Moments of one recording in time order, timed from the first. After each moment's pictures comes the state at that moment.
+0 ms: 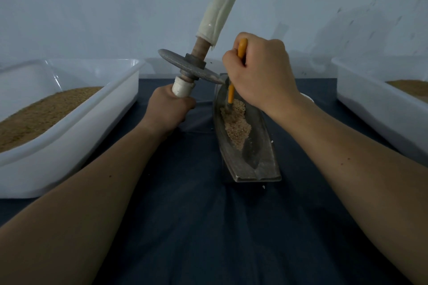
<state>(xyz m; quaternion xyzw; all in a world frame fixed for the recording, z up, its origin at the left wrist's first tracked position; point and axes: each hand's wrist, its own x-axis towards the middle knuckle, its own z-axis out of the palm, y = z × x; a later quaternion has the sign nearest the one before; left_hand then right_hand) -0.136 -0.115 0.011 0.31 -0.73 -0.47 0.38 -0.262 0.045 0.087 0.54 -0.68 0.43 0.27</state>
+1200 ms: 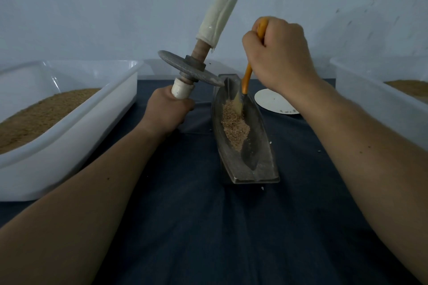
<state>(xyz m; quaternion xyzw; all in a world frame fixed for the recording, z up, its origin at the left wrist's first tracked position) -0.138 -0.120 0.007 0.31 -0.74 -0.46 0.38 -0.287 0.055 0.110 0.50 -0.71 0.44 0.23</state>
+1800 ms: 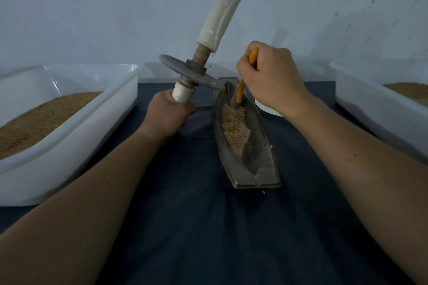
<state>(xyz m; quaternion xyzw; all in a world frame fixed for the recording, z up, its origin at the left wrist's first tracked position) -0.138 -0.118 0.008 0.31 -0.75 -0.45 0.39 -0.297 0.047 0.081 0.53 -0.71 0.40 0.22</state>
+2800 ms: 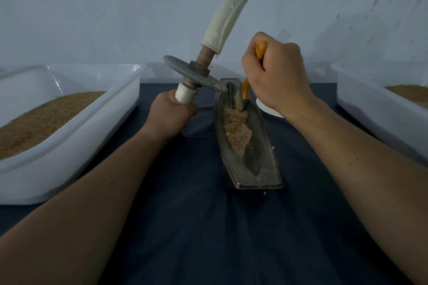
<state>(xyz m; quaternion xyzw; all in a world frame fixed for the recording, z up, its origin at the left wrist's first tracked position) -0.136 -0.116 0.009 0.31 -0.75 -0.44 0.38 -0.291 0.054 0.088 0.55 -0.66 0.43 0.26</state>
